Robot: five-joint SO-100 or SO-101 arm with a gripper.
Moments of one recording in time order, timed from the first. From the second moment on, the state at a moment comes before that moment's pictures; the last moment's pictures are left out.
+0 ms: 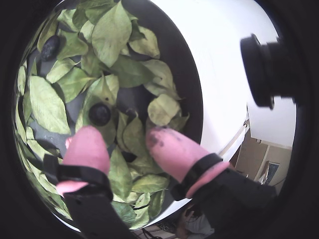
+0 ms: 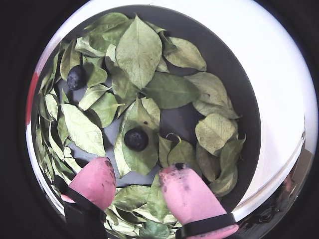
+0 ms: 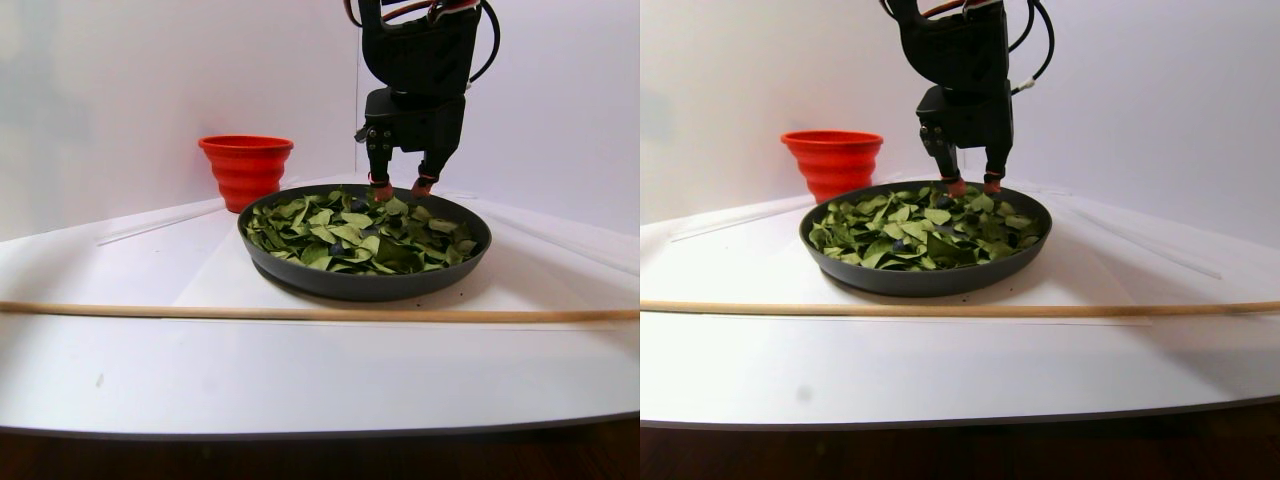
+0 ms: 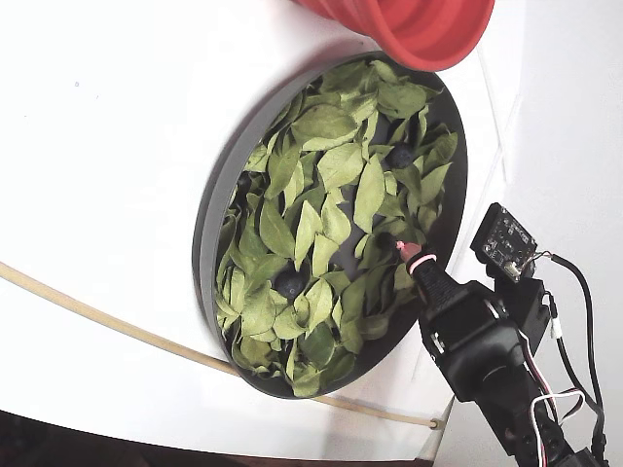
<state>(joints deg) 19.5 85.5 117.2 -10.4 -92.6</state>
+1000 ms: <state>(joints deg) 18.8 76.9 111.1 -15.8 -88.7</state>
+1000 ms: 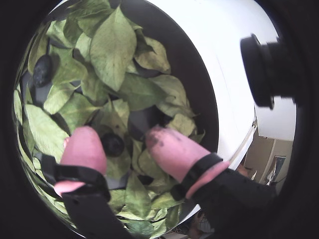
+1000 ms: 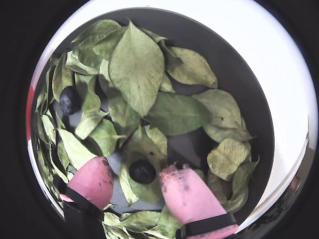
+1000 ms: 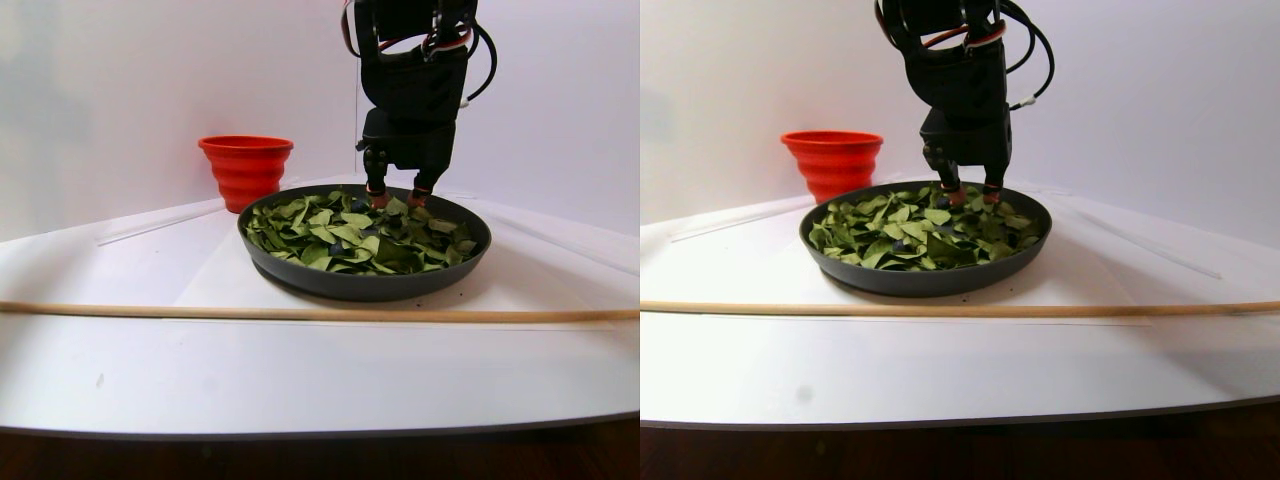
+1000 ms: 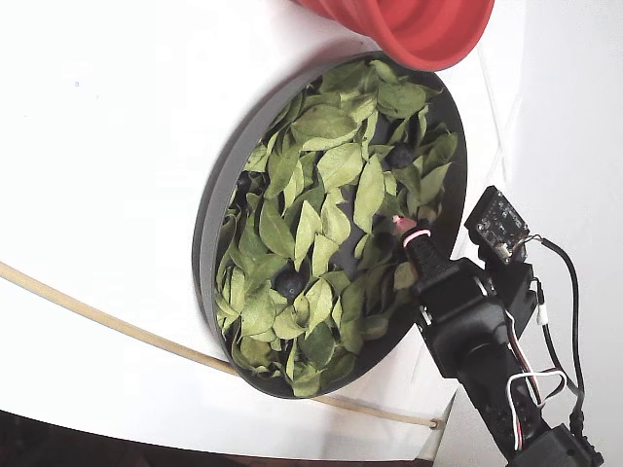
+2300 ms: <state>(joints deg) 18.4 70.4 108.8 -19.7 -85.4</state>
